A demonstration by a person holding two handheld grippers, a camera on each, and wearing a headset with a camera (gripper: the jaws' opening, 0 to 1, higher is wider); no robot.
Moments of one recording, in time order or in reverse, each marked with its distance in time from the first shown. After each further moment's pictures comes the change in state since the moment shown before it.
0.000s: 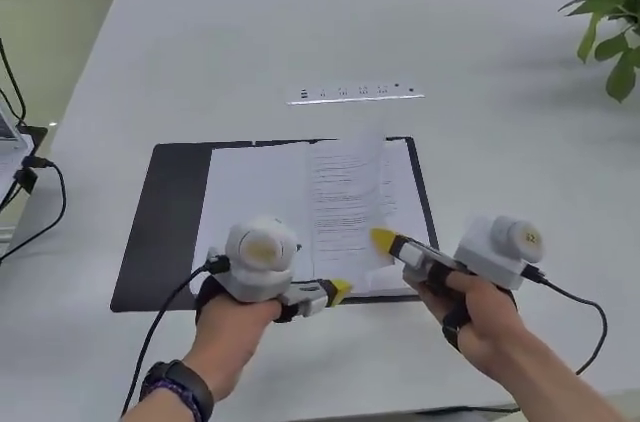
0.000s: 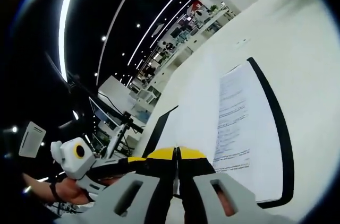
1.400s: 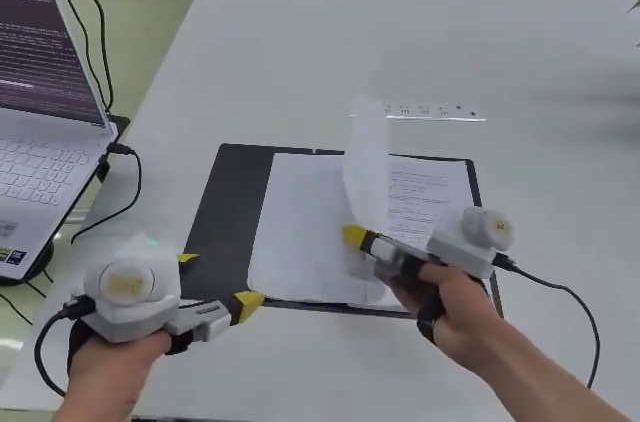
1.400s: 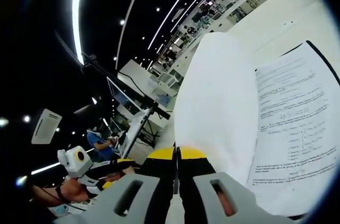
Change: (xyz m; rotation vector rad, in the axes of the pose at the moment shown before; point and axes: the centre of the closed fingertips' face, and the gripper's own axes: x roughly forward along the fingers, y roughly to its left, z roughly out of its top) left arm -0.159 0.102 -0.050 -0.147 -0.088 0.279; right arm 0.082 0.100 -0.041 -0.040 0.138 0.177
